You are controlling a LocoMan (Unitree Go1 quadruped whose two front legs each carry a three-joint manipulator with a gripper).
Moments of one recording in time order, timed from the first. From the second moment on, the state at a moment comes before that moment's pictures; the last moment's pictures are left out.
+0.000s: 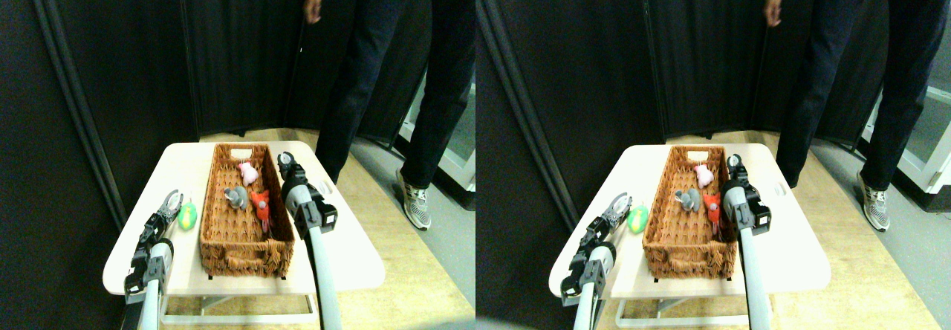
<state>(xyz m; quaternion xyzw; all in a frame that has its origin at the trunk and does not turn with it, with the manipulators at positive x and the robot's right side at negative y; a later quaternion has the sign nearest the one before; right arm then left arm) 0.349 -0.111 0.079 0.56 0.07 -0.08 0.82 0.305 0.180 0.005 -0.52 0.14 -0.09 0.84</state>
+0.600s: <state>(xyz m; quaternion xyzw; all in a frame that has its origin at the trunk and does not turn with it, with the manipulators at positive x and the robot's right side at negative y) 0.326 -0.197 0.041 0.54 0.01 -0.17 0.82 0.314 0.158 0.032 -0.49 0.15 -0.13 0.85</state>
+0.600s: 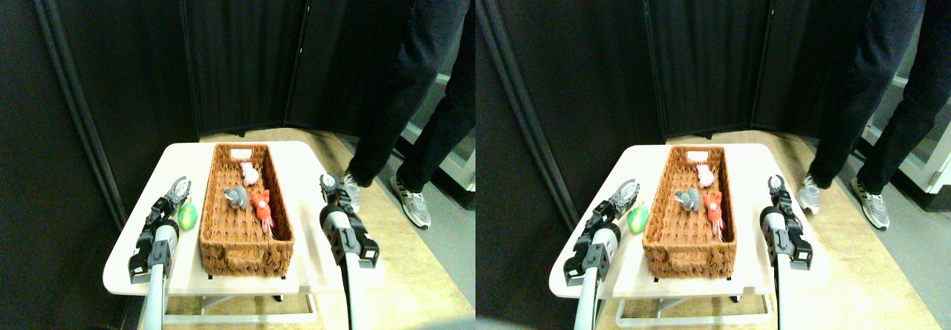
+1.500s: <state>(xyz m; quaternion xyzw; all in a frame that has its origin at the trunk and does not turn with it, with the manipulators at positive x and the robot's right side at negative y) 0.330 -0.196 0.009 0.56 0.02 -0.21 0.80 0.312 0.149 0.017 -0.53 0.22 -0.08 0.82</state>
